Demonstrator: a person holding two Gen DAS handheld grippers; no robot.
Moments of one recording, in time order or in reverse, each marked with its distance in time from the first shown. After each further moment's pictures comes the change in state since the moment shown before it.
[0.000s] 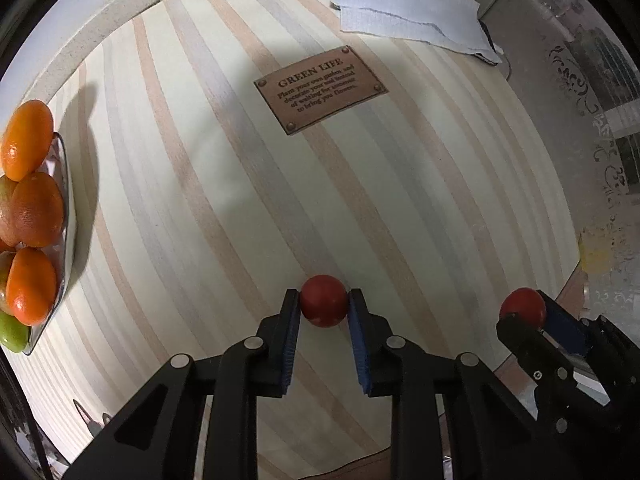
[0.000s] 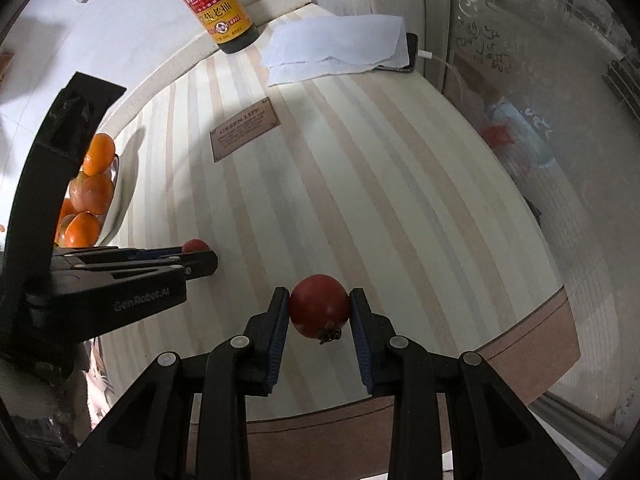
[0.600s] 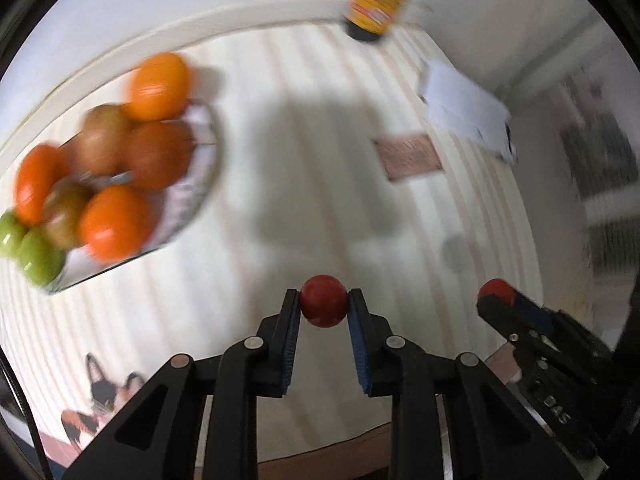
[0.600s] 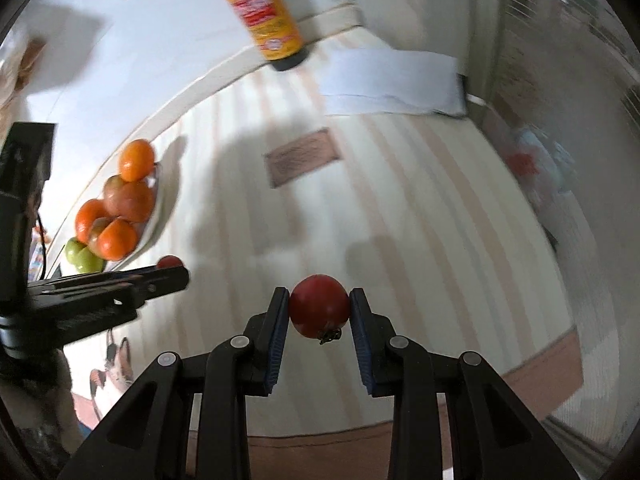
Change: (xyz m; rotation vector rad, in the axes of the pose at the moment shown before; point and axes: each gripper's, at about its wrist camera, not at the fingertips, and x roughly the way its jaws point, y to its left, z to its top) left arm -0.094 0.118 -0.055 -0.269 -0.166 -0.090; right arm -0.013 0.054 0.019 -0.101 -0.032 0.086
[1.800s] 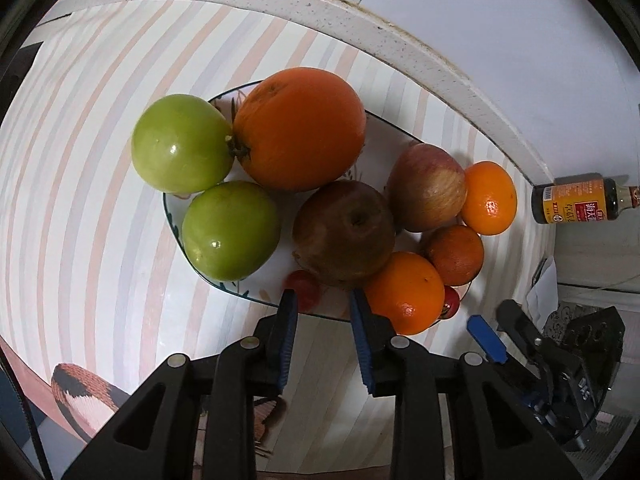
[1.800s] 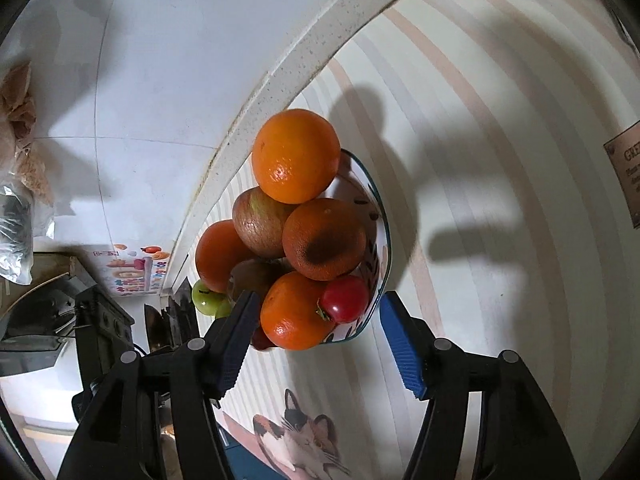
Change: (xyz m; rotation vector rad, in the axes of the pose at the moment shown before) left arm -0.011 0.205 0.010 -0.594 -0.003 -0.053; right arm 0.131 0.150 0.093 0.176 0.246 0.484
